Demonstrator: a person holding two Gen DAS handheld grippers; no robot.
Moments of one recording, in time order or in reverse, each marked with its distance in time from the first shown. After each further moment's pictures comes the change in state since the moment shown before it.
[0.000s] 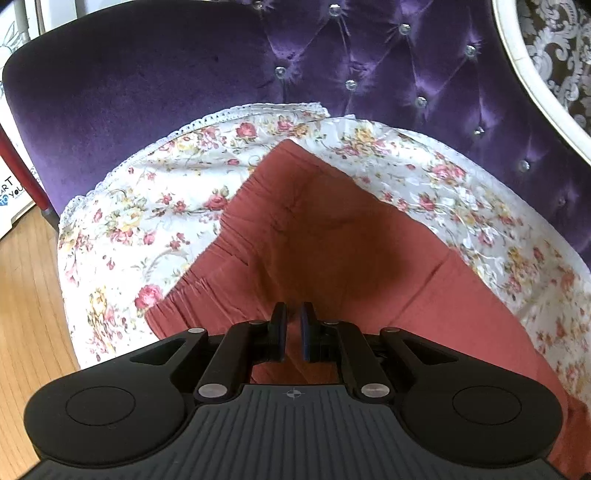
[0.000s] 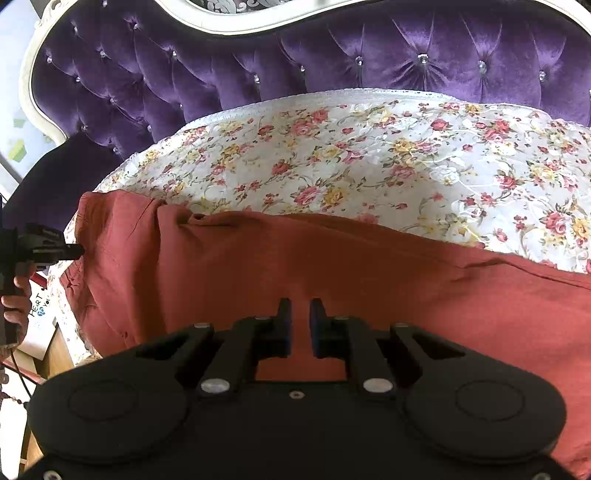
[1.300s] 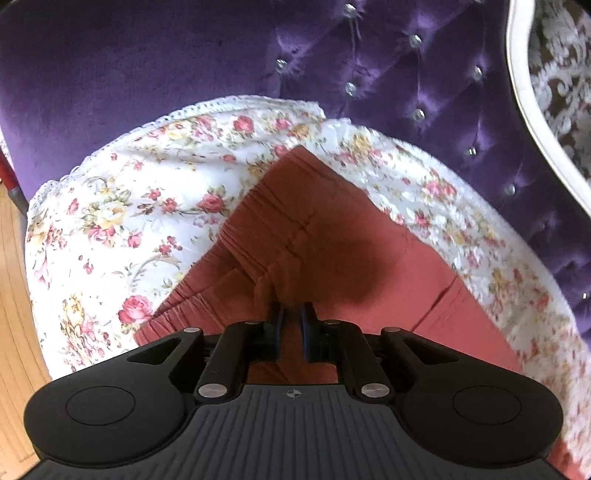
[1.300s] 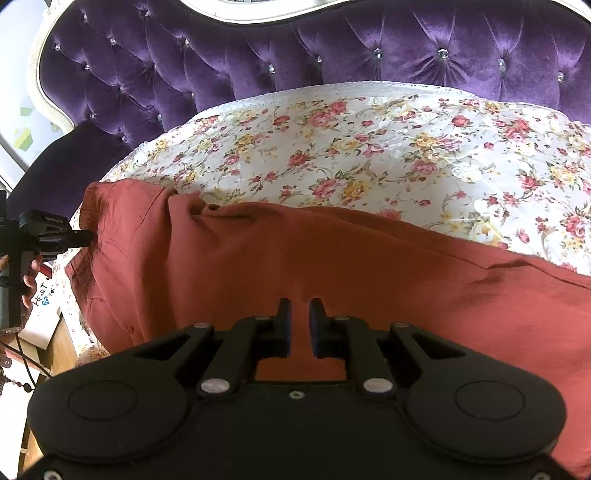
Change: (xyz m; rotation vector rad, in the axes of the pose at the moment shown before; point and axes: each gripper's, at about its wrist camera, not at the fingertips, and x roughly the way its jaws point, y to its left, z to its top) left arm 0.017 0.030 0.010 -0.053 0.027 -0.158; right arm 0.009 0.009 0.003 -0.031 0.028 0.025
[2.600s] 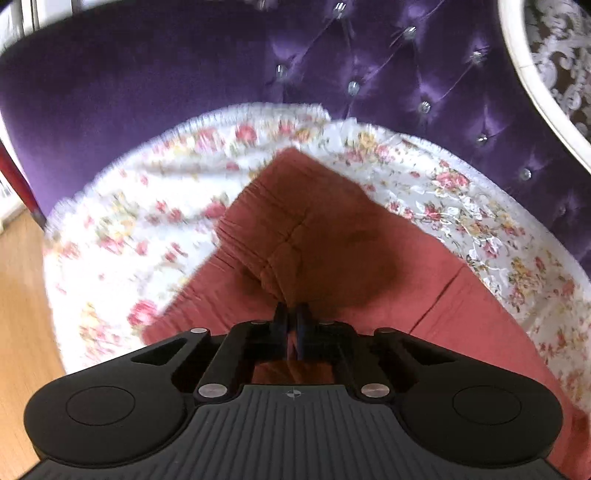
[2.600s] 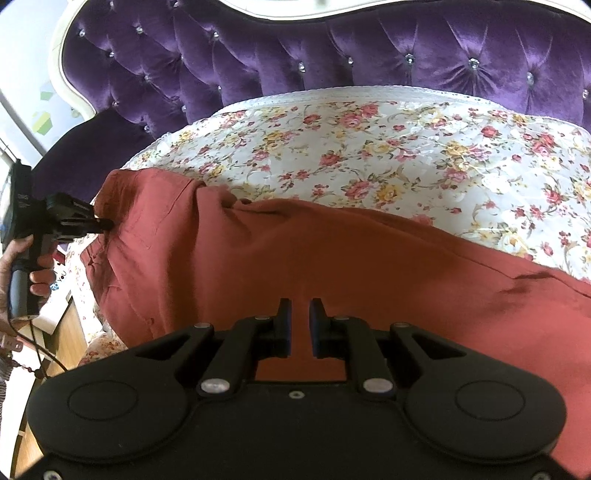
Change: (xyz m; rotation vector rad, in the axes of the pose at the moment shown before) left arm -0.012 -0.026 -0.012 0.069 -0.060 0.137; right arm 0.001 0.018 -0.001 -0.059 0.001 0.037
